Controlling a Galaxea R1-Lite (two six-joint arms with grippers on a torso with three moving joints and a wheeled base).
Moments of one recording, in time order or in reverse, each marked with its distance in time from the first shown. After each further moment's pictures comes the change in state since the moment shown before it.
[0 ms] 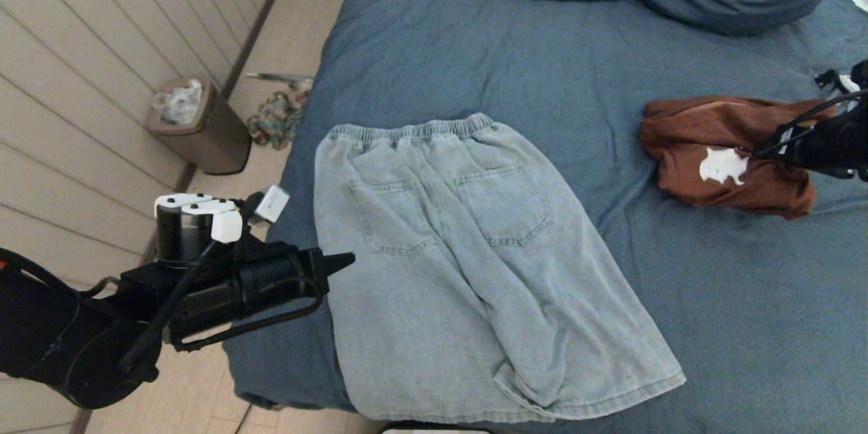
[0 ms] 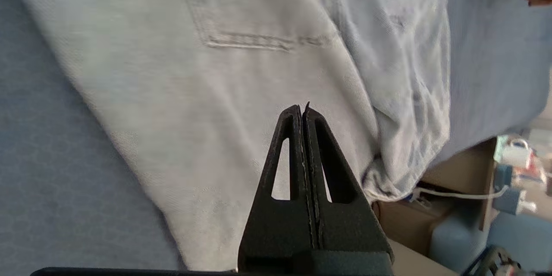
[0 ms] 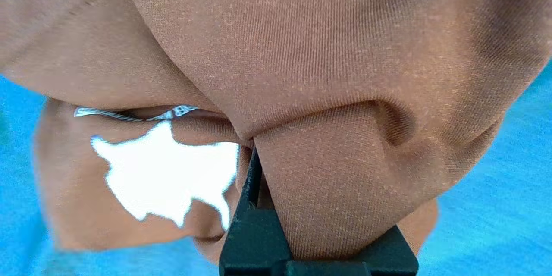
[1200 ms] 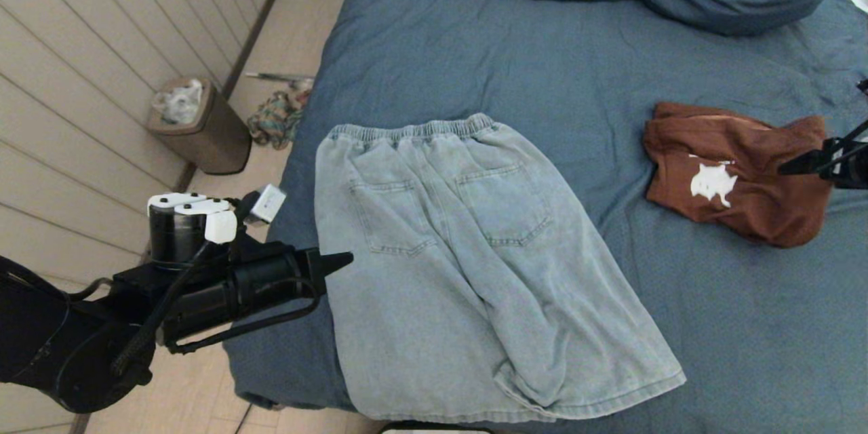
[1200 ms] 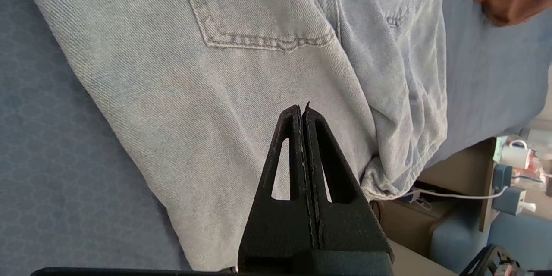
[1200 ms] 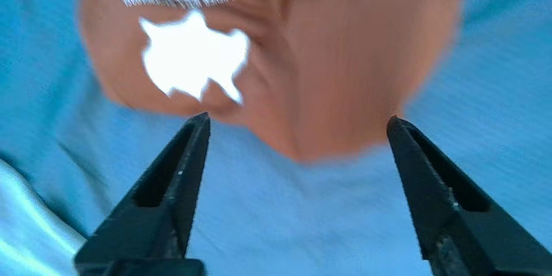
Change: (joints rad) left arm 0.000 -0.021 0.012 0.001 0.001 0.003; right arm -0.093 -0.219 0.197 0.163 0.114 -0.169
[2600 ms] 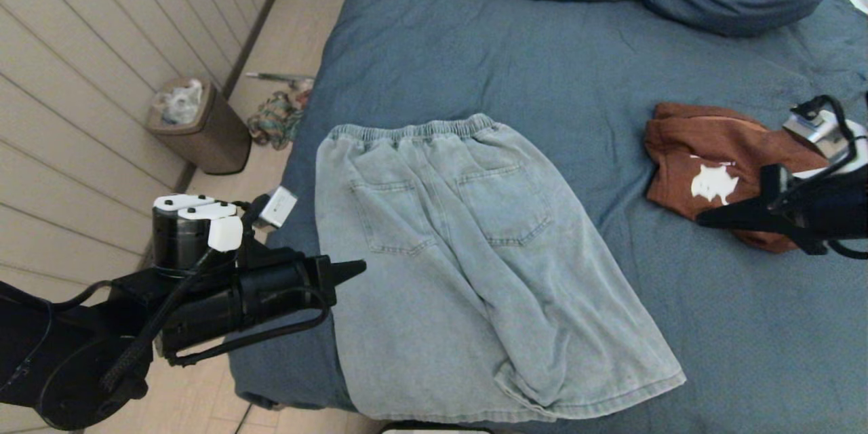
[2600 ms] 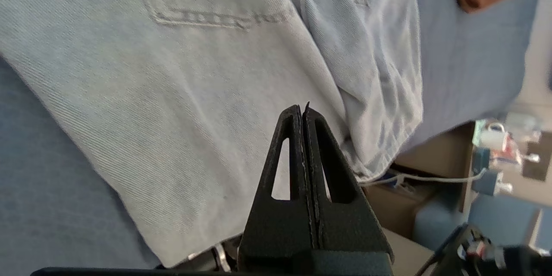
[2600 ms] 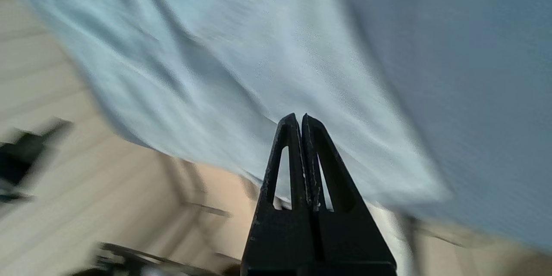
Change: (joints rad) left arm -0.073 -0.038 0.001 0.044 0.017 -0.028; right arm 0.386 -0.330 0.413 0.030 0.279 0.325
